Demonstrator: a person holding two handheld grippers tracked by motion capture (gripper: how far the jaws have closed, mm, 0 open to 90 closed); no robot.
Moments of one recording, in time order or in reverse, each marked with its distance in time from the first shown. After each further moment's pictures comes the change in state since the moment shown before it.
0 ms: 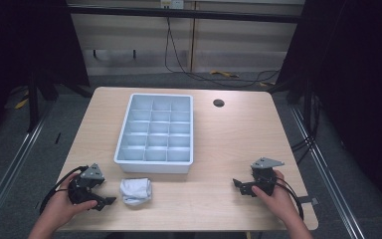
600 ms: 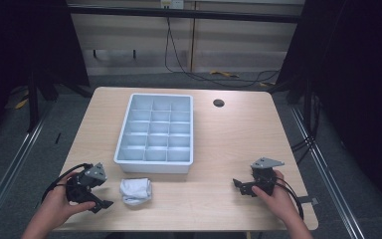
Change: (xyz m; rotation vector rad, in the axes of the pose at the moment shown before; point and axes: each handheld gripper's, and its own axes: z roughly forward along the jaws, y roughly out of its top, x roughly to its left) left arm -0.008 0.023 -0.021 0.120 -0.046 0.118; right arm 0.000 0.000 0.000 0.000 0.000 0.000
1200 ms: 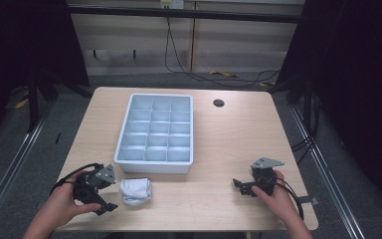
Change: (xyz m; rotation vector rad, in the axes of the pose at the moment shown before) left arm -0.017 0.028 -0.006 0.070 -0.038 0.117; right arm 0.000 0.000 0.000 0.000 0.000 0.000
